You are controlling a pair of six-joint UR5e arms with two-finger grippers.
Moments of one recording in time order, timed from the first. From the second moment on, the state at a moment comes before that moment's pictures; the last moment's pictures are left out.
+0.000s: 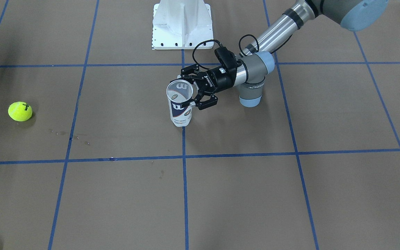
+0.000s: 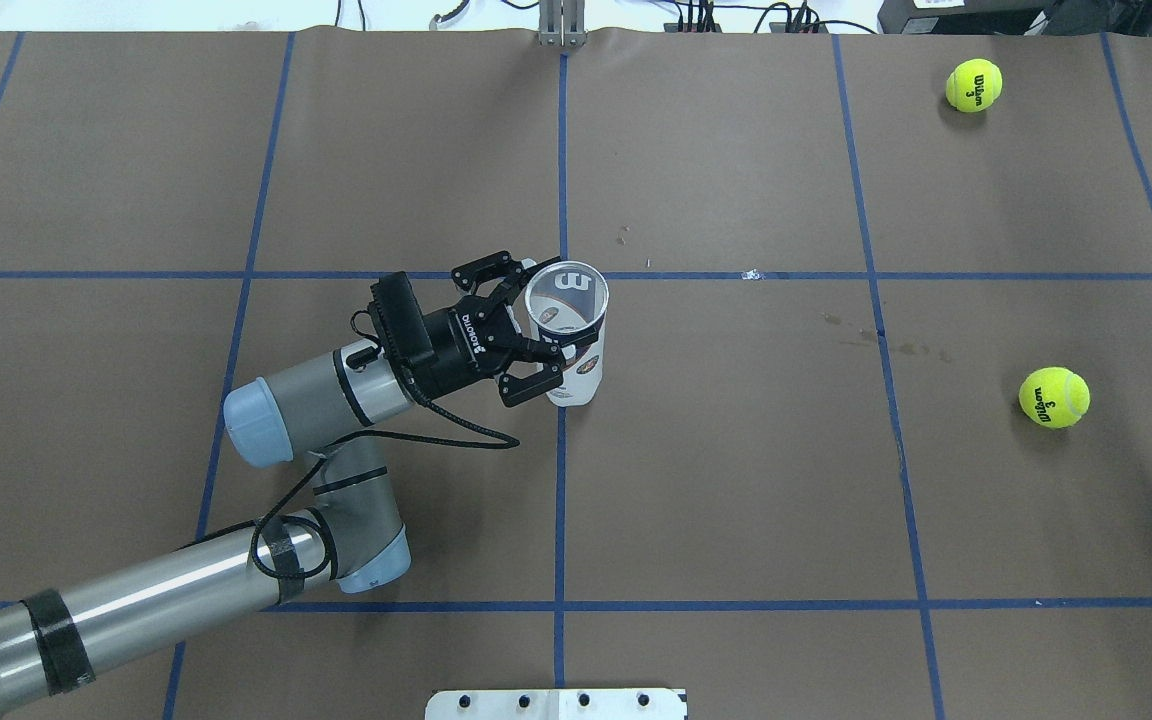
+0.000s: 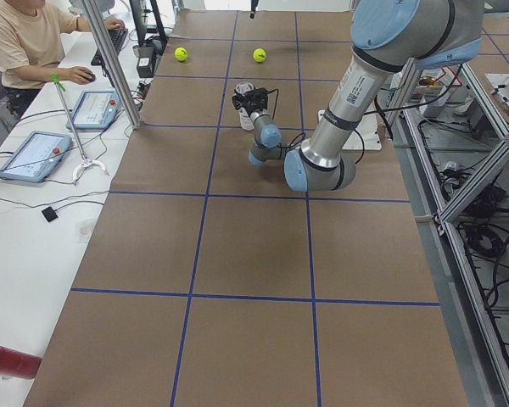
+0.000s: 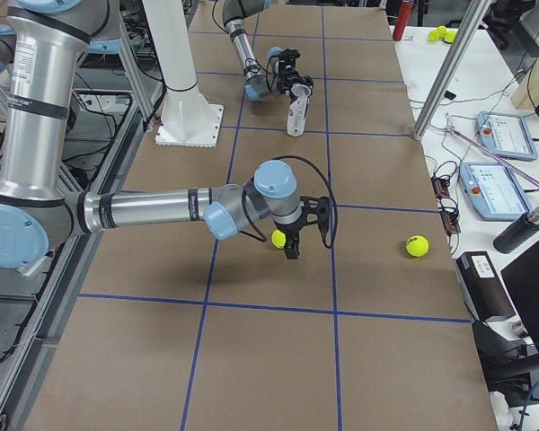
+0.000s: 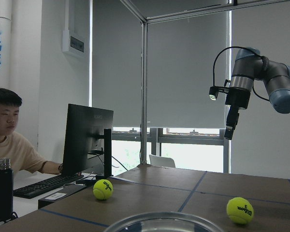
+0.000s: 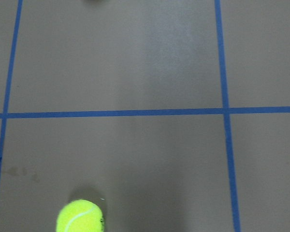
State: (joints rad) left arm -0.44 -2.33 -0.97 -3.75 -1.47 -0.30; right arm 1.25 -1.77 1.90 -1.04 2.28 0.77
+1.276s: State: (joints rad) left arm -0.44 -2.33 -0.97 -3.75 -1.47 -0.30; right arm 0.84 -1.77 1.77 -0.82 1.91 1.01
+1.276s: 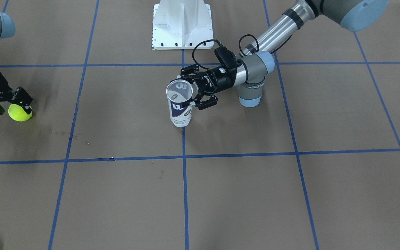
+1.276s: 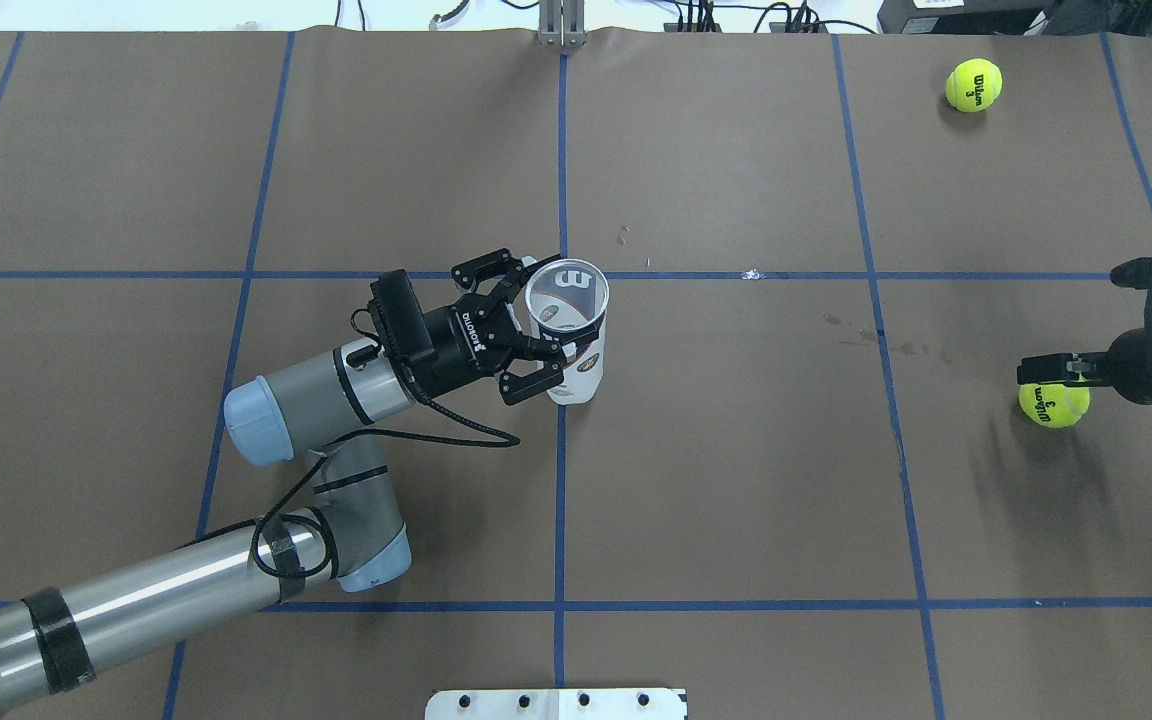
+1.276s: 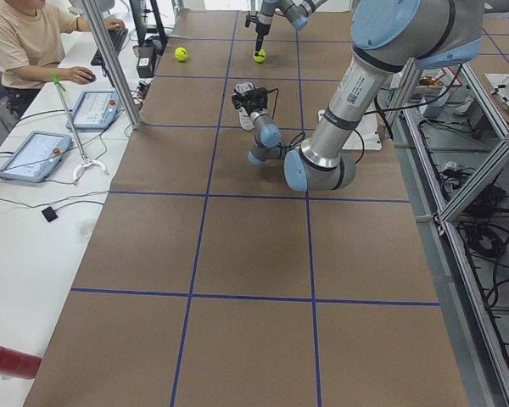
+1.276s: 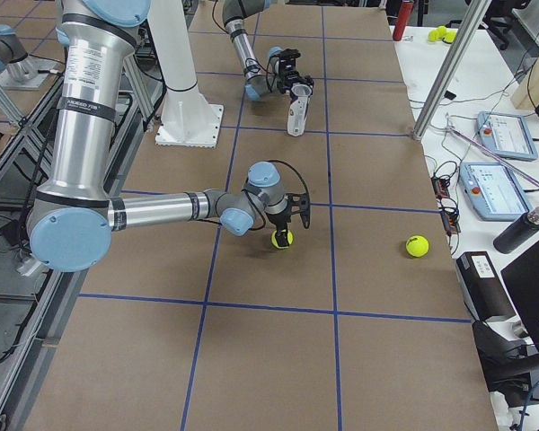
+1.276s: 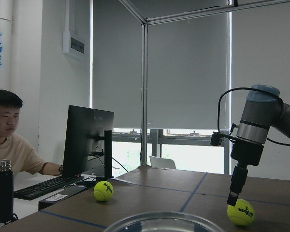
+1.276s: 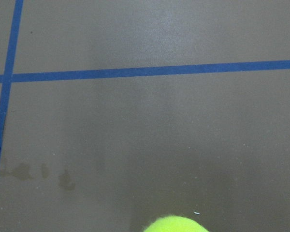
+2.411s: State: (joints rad) left arm -0.44 -2.33 -0.97 -3.75 -1.47 -0.30; right arm 0.89 -1.63 1.85 -0.94 1.97 1.03
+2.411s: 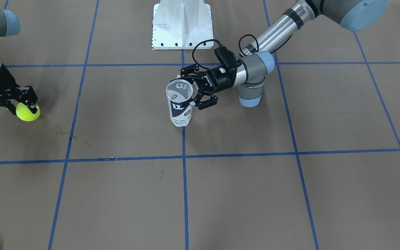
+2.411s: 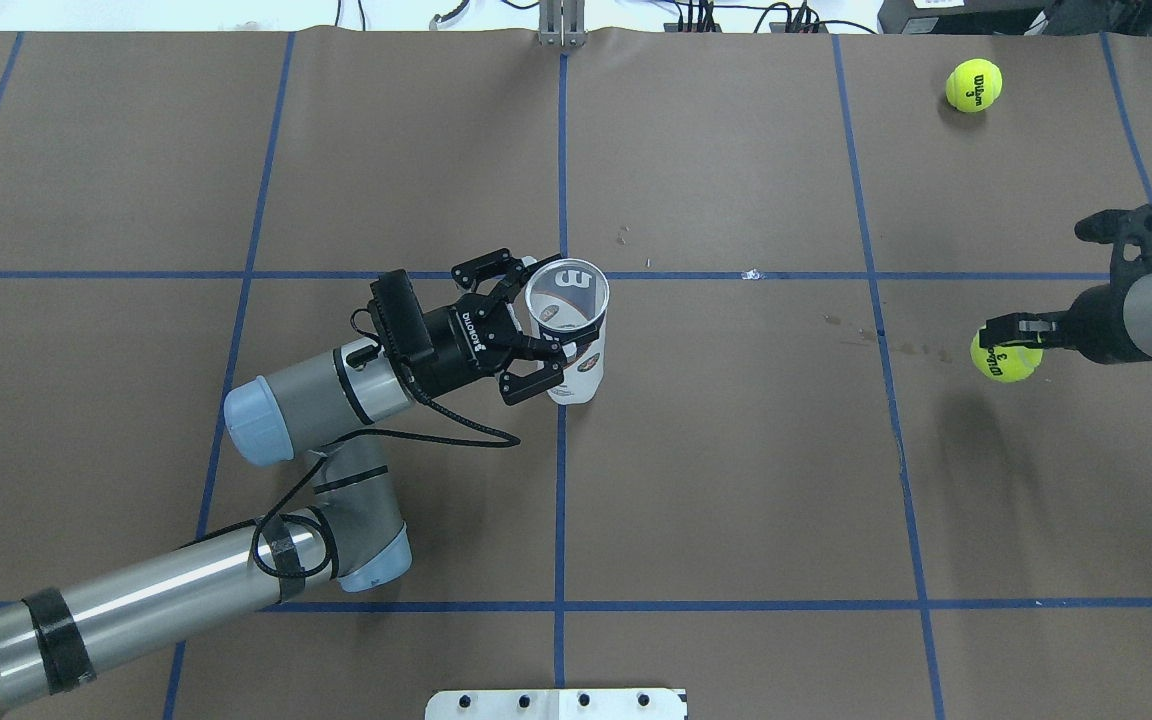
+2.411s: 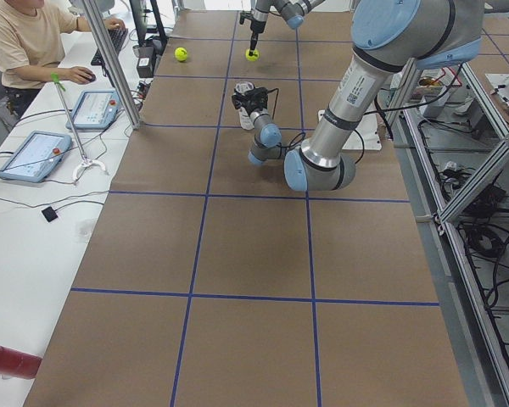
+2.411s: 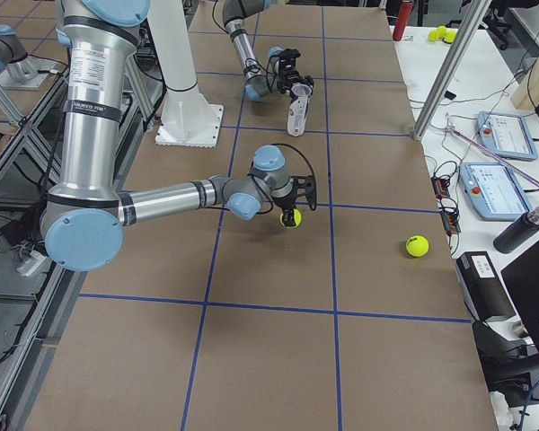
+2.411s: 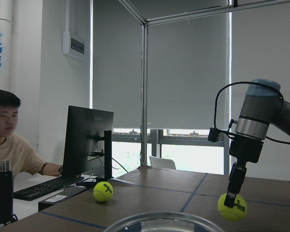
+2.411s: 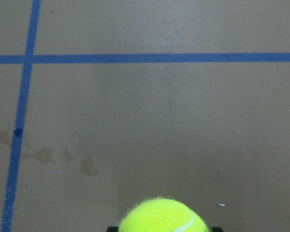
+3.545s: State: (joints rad) left arm -0.43 -2.33 -0.97 -3.75 -1.47 -0.30; right arm 0.80 -0.87 2.00 -1.64 1.90 1.68
